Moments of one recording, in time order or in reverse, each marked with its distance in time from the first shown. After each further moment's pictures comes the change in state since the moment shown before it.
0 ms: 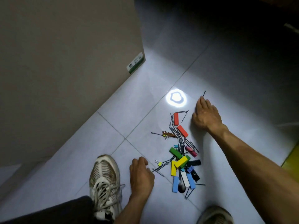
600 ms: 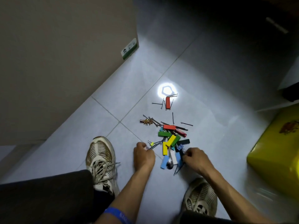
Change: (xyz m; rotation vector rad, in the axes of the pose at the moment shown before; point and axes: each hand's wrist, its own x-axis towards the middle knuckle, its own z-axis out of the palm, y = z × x) left_hand -0.016 0.023 0.010 -0.302 -0.131 -0.311; right_hand -0.199 -0.012 0.071 0.496 -0.272 0.213
